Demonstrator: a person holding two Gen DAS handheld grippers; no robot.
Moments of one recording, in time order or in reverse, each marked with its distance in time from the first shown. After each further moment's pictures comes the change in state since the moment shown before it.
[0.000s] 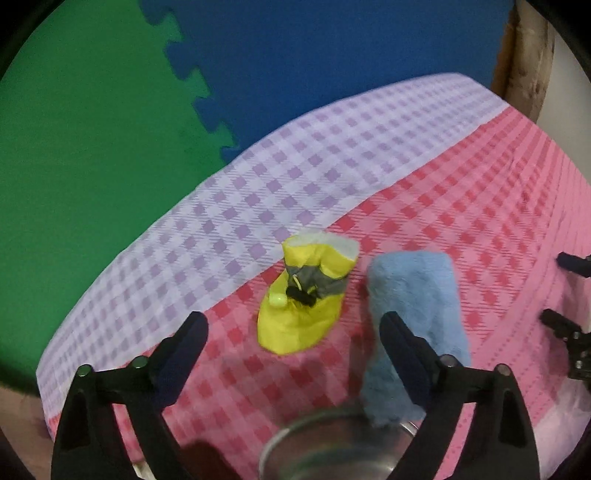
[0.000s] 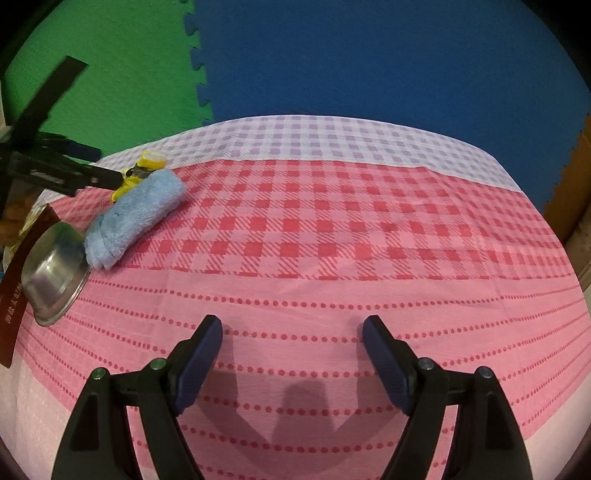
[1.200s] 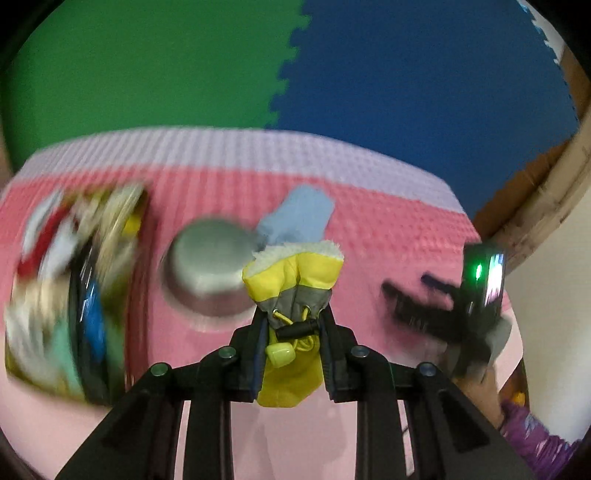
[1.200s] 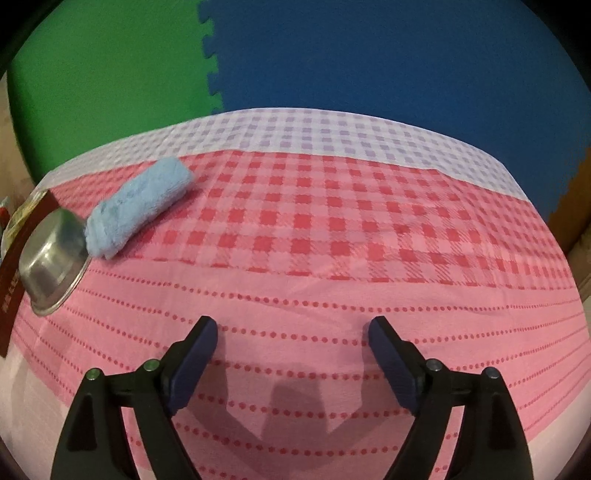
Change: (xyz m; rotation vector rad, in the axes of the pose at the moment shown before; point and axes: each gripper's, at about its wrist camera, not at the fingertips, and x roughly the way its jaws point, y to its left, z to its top) left arm -0.151 -0.052 -0.141 -0.583 -0.172 -0.184; right arm 0.006 0.009 0.002 -0.038 0.033 0.008
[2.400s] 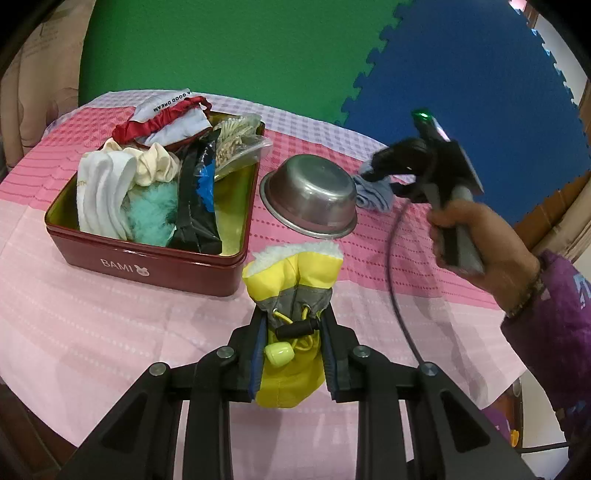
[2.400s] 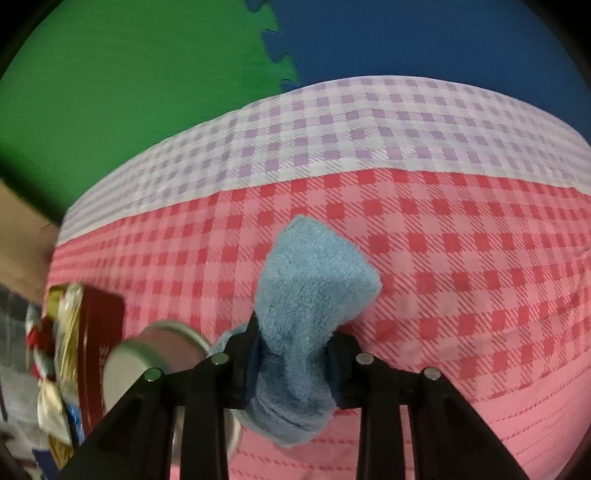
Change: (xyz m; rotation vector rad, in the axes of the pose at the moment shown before) left arm -0.036 0.068 -0.126 -0.191 -0.098 0.067; right arm 0.090 0.137 0.109 0.166 0.250 0.229
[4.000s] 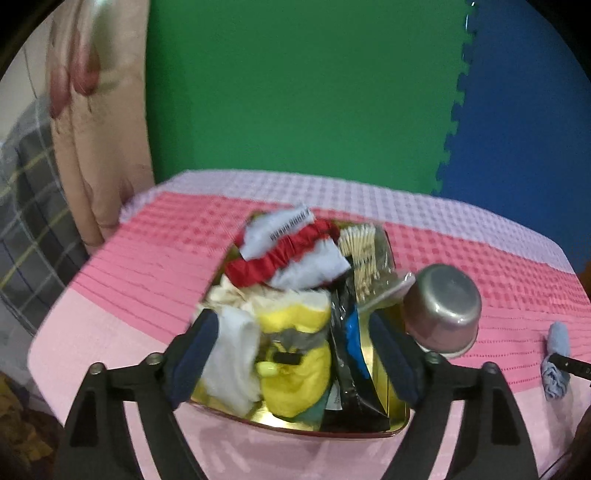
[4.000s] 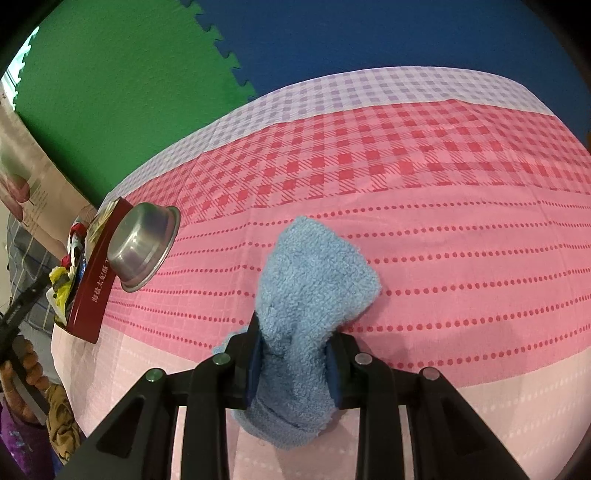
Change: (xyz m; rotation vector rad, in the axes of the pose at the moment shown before) left arm -0.003 0.052 0.083 0.055 -0.214 0.364; right arm -0.094 -0.130 -0.147 -0.024 -0.127 0.111
